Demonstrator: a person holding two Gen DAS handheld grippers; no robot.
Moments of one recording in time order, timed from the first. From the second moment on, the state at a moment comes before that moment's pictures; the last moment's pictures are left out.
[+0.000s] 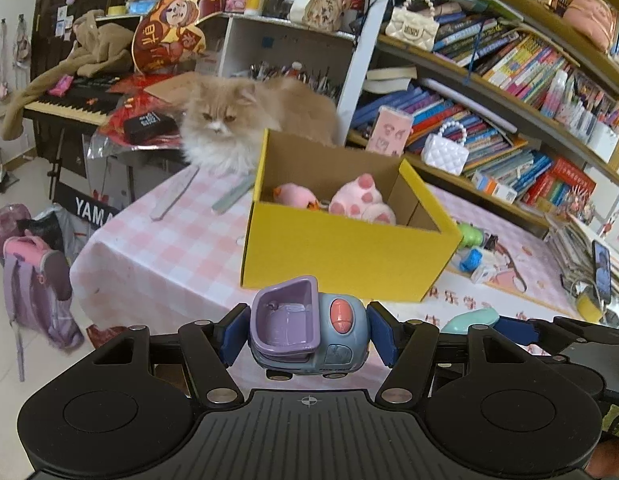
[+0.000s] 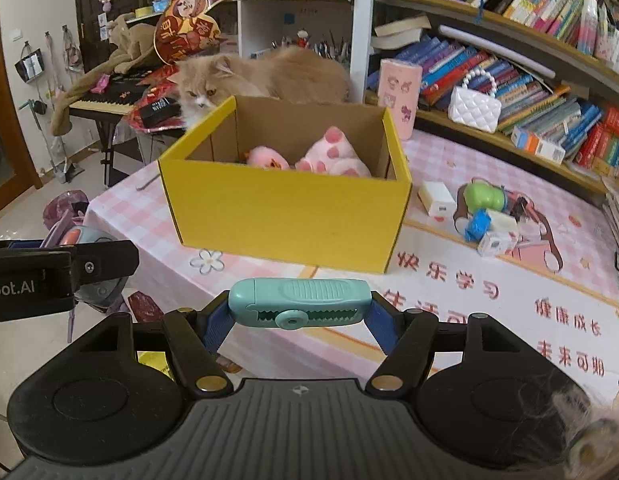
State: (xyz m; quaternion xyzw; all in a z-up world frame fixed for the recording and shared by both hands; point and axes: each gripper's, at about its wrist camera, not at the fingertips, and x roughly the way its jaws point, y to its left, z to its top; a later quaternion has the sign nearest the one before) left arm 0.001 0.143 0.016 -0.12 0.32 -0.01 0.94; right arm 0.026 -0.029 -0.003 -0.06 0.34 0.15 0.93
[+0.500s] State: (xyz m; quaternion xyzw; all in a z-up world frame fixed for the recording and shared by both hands) left arm 0.072 0.148 0.056 -0.12 0.25 0.01 0.96; right arm 0.120 -0.020 0.045 -0.06 0.28 0.16 0.94
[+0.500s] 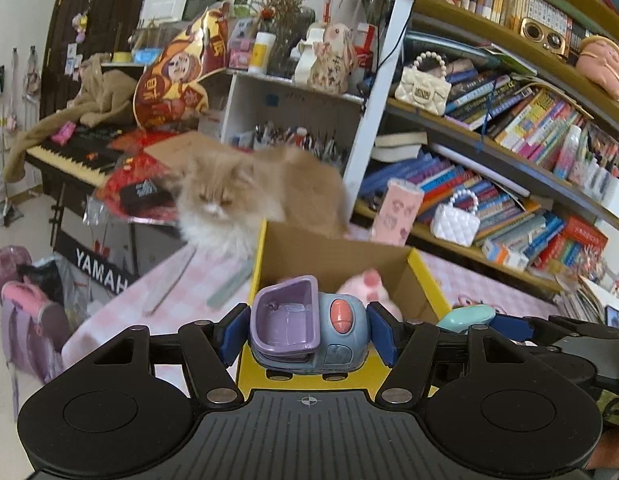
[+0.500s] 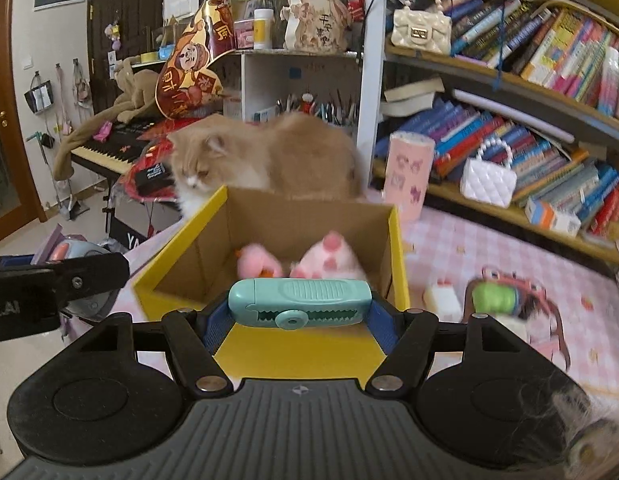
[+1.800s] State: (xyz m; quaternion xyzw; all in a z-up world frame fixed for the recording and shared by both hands) left arm 0.219 0.120 -0.006 -0.05 0.35 0.05 0.93; right arm 0.277 0.027 -0.037 -0.24 0.40 0.27 0.84
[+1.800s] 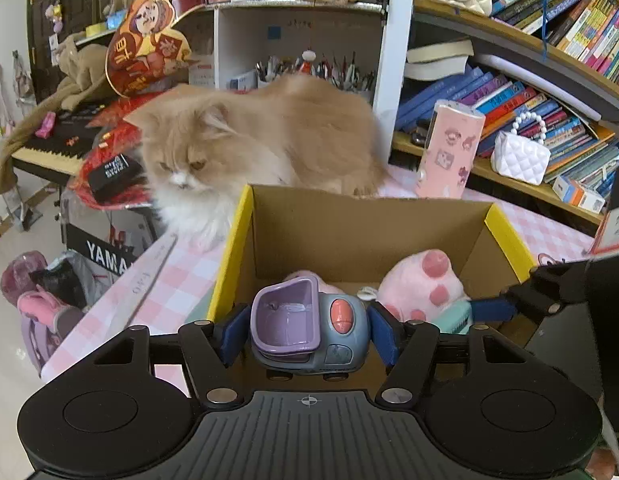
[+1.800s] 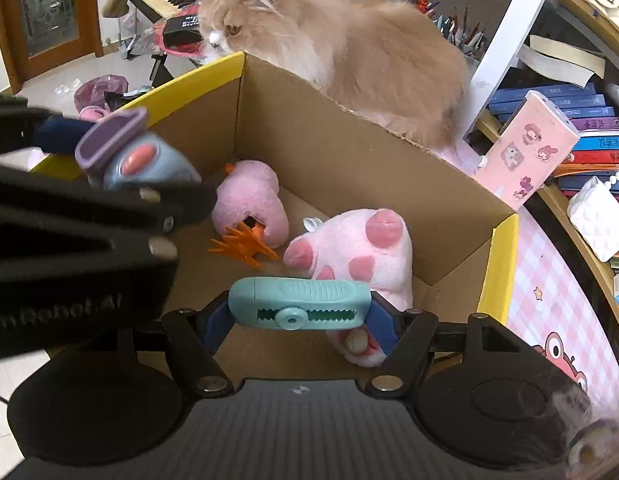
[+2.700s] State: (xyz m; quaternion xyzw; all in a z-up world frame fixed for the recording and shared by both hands) left arm 0.100 0.148 0.049 -0.10 0.27 0.07 0.96; right arm 0.161 -0.015 0.033 -0.09 0.29 0.19 0.93
